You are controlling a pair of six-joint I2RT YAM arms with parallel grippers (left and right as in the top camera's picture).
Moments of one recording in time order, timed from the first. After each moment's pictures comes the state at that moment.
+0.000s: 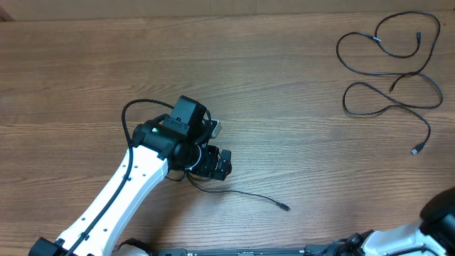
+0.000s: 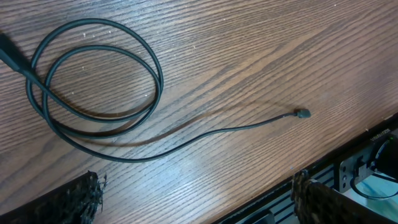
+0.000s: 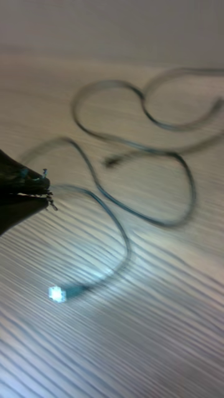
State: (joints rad) left arm -0.45 1.39 1.07 -1.04 0.34 -0.23; right arm -0.82 1.79 1.71 -1.06 -0.36 0.49
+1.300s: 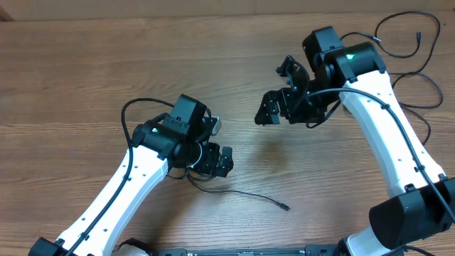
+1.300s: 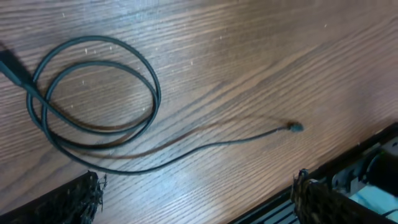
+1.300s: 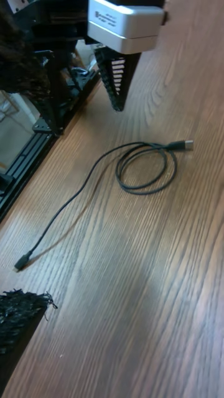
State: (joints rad) left arm -0.45 1.39 1.07 -0.99 0.34 -0.27; right arm 0.30 1.74 1.71 -1.41 -0.52 0.07
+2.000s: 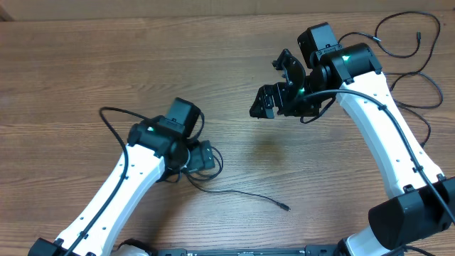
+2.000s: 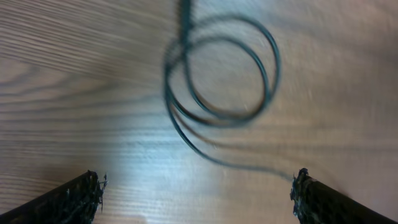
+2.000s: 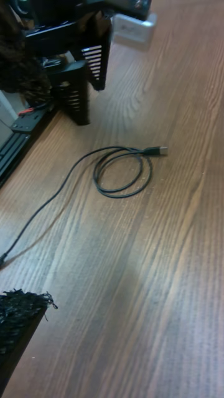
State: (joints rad) left arm -0.40 1.39 1.06 -1.12 0.06 -0.68; right arm 0.31 1.74 1.71 -1.31 -0.51 0.12
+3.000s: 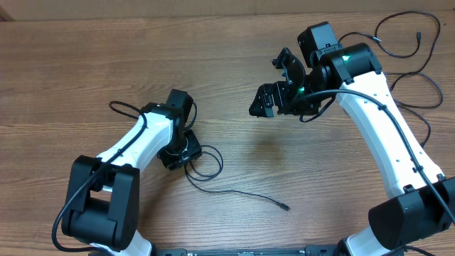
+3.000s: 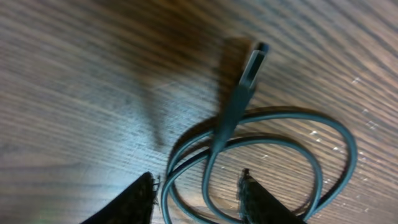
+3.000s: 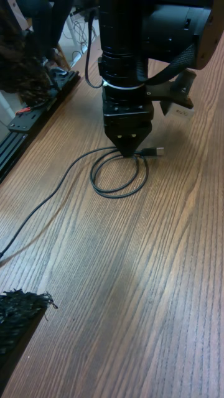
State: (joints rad) left arm -0.27 1.77 1.06 -0.91 0.12 -0.74; right arm 0.31 1.74 1.71 -1.31 -0.51 0.12
